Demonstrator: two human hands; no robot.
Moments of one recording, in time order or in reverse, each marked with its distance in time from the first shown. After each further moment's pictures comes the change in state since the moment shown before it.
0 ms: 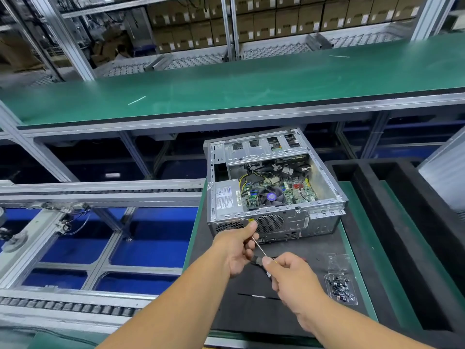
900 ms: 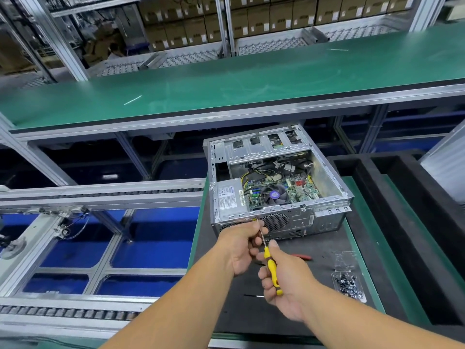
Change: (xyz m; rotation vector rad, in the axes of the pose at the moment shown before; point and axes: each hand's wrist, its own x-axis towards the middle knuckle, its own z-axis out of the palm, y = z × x) left_hand 0.009 0.004 -0.002 -0.063 -0.104 0.061; right_hand 0.008 -0.024 0.030 0.509 -0.122 0.411
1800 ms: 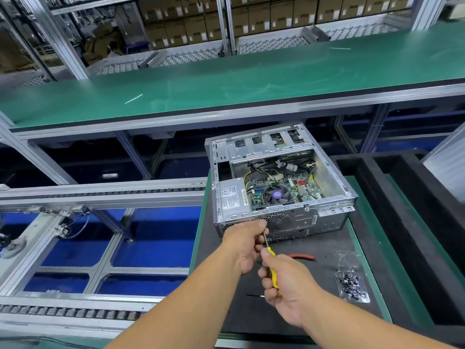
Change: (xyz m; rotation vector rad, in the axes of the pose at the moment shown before) left_hand 0.006 -0.003 0.004 0.017 0.067 0.035; right_hand -0.005 0.009 0.005 0.028 -0.035 -0.070
